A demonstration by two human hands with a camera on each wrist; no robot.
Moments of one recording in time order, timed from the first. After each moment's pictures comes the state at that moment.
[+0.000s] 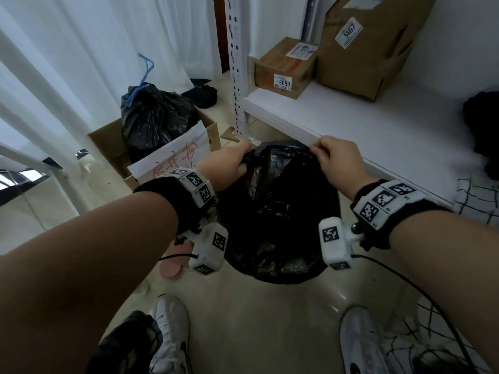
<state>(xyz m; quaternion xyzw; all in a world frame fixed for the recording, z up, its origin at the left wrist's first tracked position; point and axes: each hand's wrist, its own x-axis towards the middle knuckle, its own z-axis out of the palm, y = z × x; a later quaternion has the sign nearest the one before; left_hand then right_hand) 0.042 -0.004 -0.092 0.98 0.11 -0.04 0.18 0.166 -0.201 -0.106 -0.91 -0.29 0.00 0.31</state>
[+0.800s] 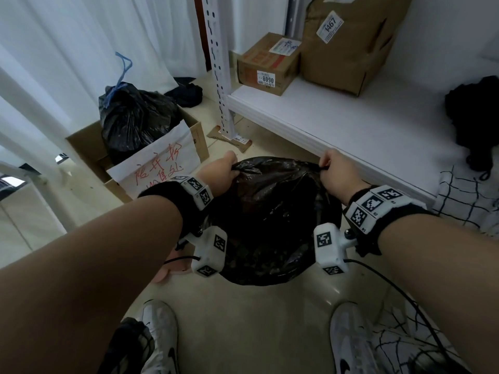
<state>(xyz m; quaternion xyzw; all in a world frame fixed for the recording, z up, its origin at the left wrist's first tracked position) 0.064 -0.015 -0.131 0.95 0.19 -0.10 0.23 0.176 -0.232 -0.128 -0.93 -0.16 0.13 0.31</state>
